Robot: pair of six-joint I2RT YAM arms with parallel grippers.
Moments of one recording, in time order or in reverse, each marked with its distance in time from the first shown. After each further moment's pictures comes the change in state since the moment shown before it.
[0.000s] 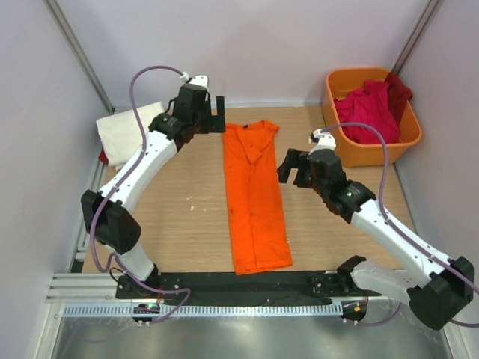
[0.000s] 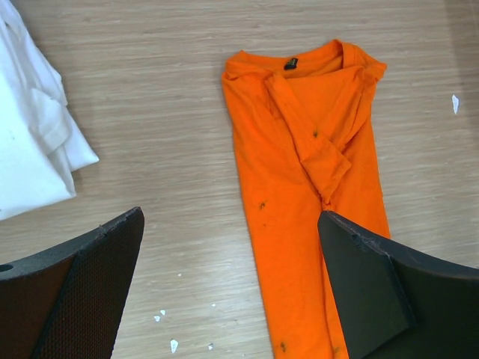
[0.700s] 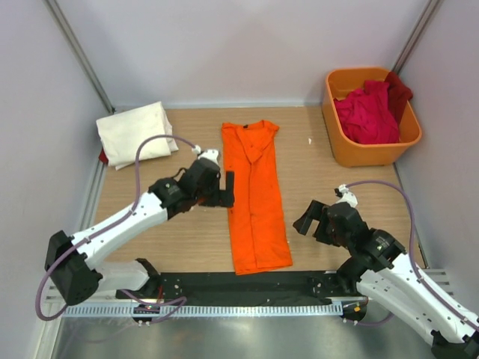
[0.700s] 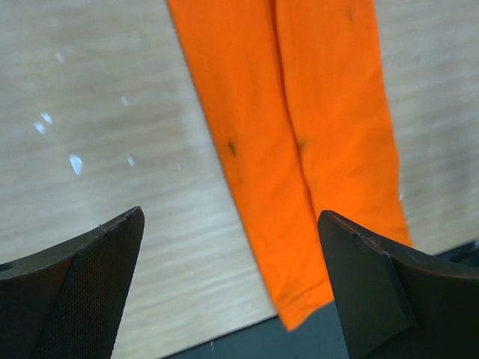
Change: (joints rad) left arm -0.314 -0.432 -0.635 -0.023 0.027 -0.262; right arm 0.116 -0.578 -0.359 -0.484 -0.068 0.410
